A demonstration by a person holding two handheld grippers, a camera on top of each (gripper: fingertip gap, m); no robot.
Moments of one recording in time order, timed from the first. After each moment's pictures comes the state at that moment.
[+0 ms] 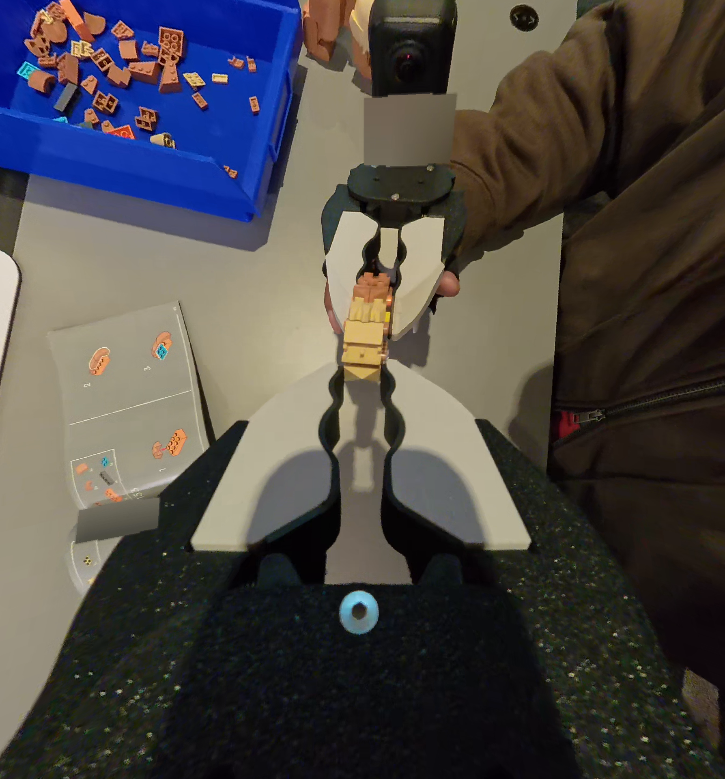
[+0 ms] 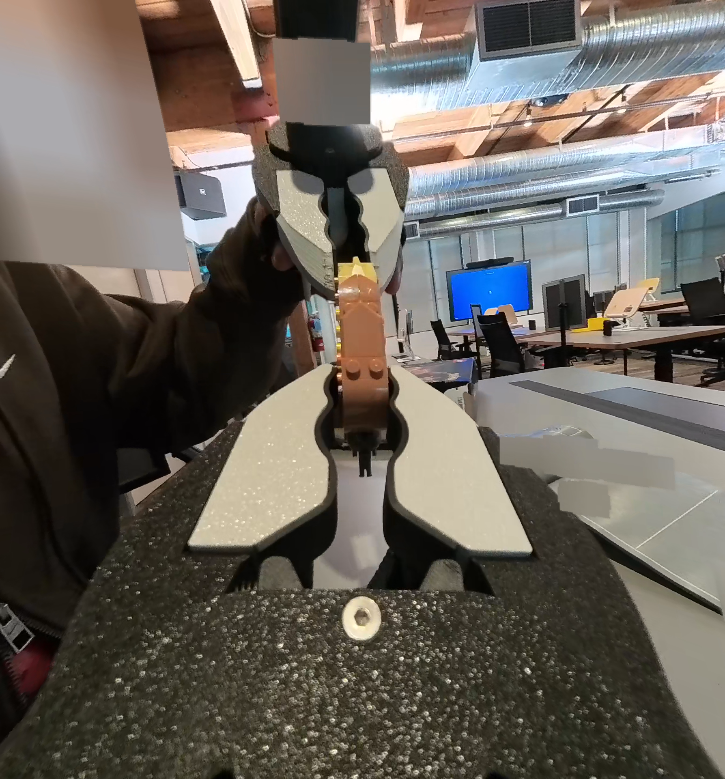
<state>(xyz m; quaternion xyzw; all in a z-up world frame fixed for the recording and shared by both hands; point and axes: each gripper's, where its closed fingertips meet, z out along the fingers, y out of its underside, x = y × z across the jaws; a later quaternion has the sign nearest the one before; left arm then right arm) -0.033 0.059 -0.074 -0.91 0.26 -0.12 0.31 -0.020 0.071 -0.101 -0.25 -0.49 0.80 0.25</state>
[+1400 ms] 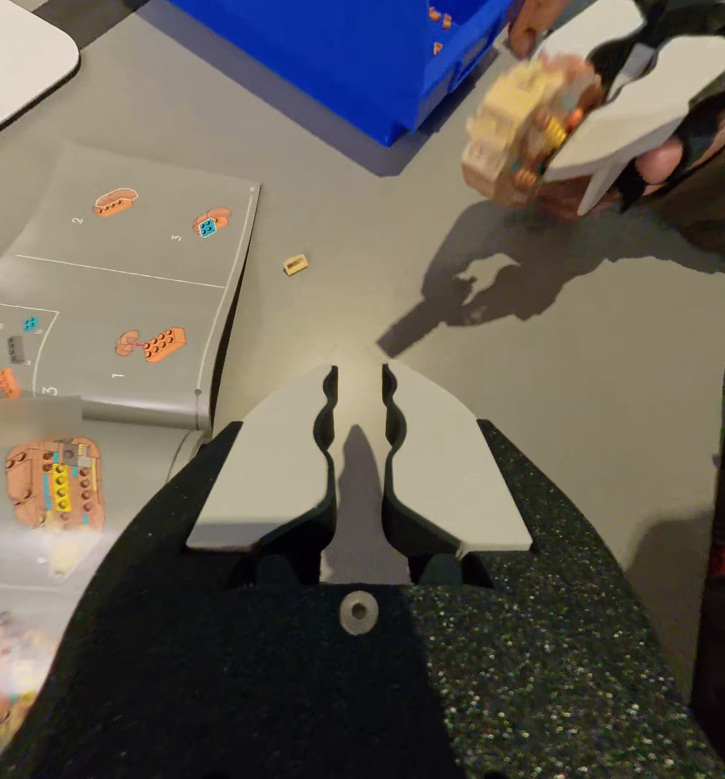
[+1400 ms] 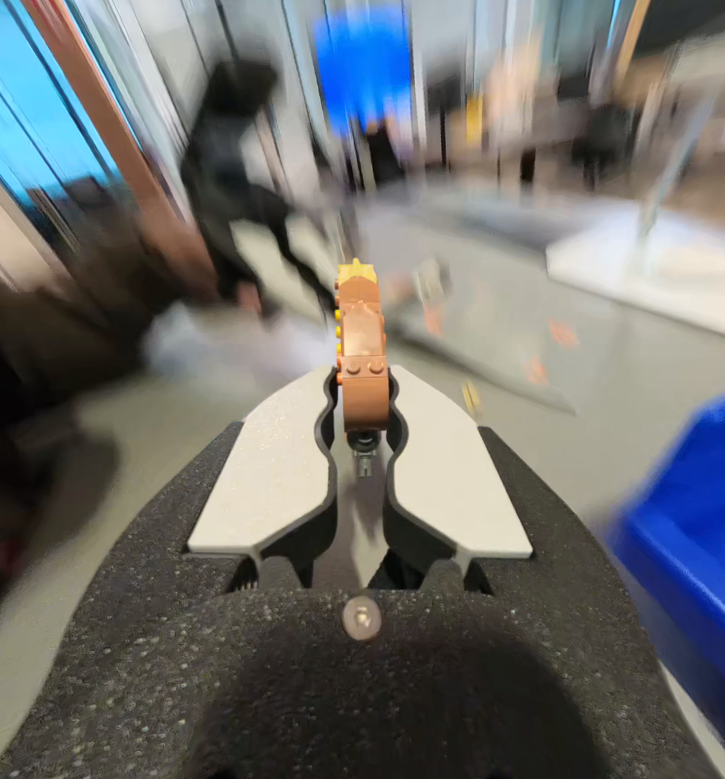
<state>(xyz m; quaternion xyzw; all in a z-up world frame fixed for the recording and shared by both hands) -0.098 0.067 -0.199 -0.91 0.05 -0.12 0.40 -0.021 0.138 -0.166 -0.45 -0.64 0.57 0.27</state>
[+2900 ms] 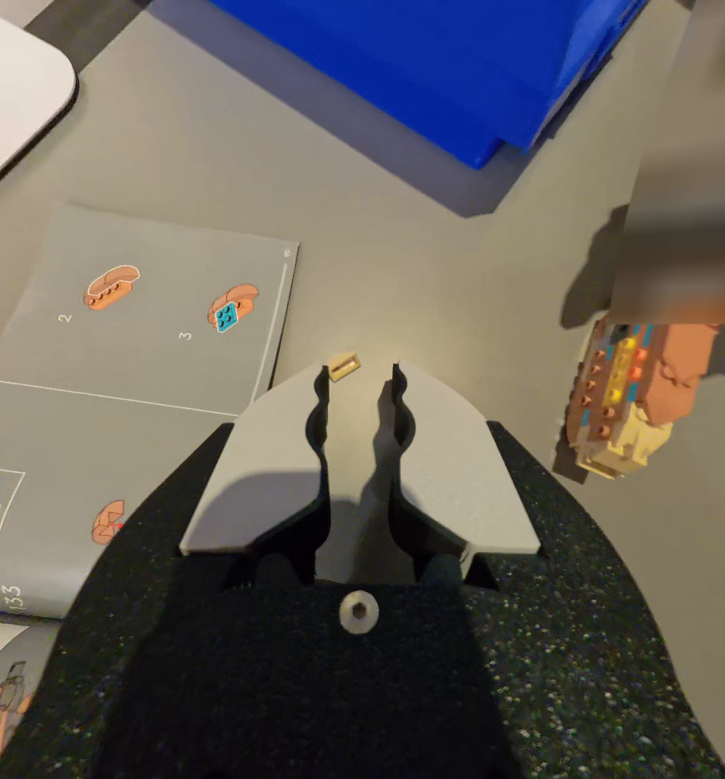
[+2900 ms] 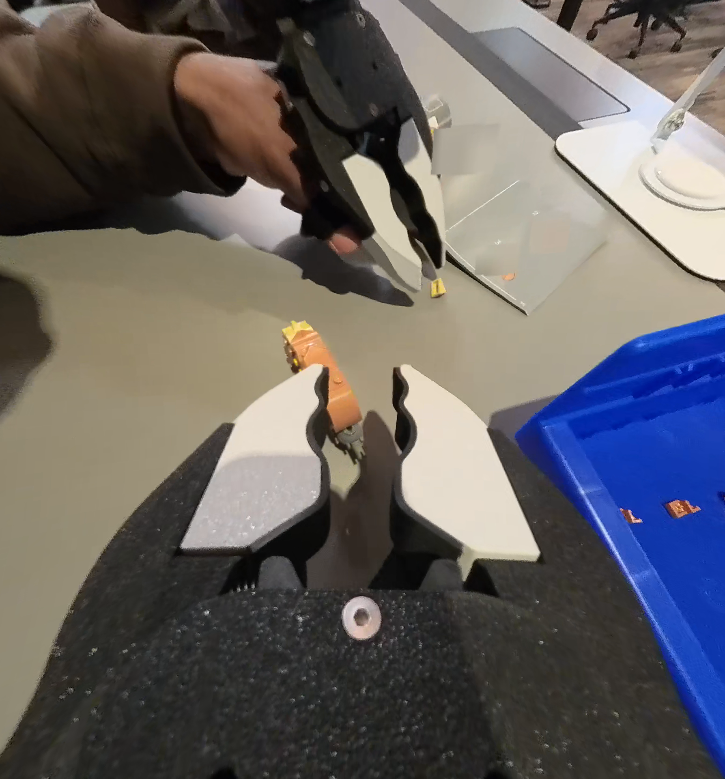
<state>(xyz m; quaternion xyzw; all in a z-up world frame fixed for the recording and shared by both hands) -0.107 0.160 -0.250 -0.92 0.05 -0.04 0.38 0.008 0.166 -0.194 -0.42 -0.75 0.43 0.26</state>
